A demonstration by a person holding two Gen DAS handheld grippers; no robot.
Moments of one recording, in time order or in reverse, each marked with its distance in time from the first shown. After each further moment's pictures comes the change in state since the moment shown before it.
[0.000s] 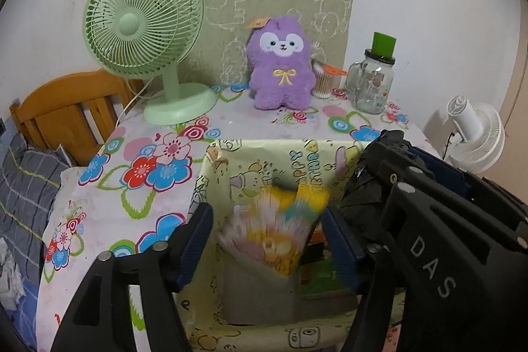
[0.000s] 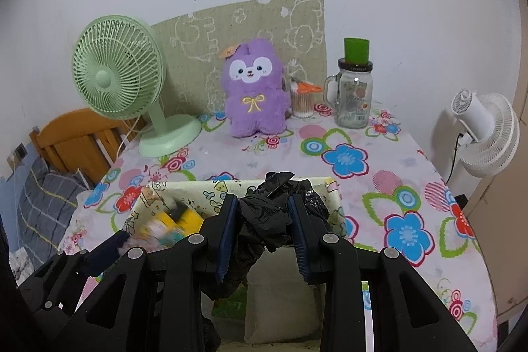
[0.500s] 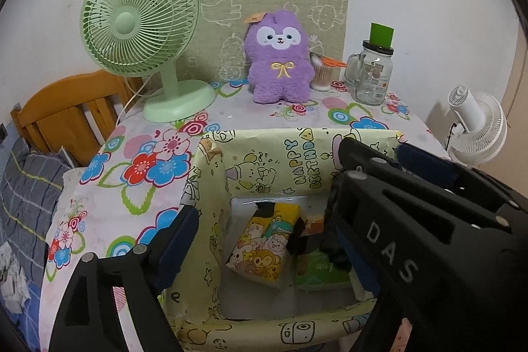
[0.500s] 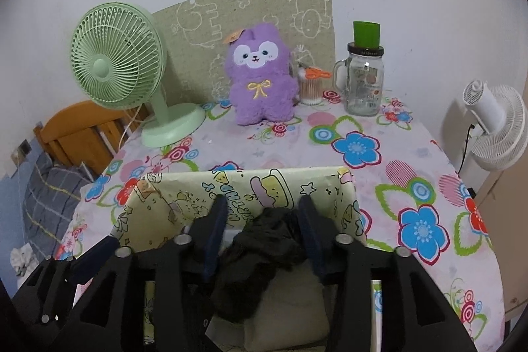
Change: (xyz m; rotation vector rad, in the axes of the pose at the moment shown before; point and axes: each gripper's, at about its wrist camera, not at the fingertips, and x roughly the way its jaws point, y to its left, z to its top) left arm 0.000 -0.004 -0.006 0.023 0.012 0.011; right arm 0.015 -0.003 -0.002 0.008 0.037 0.031
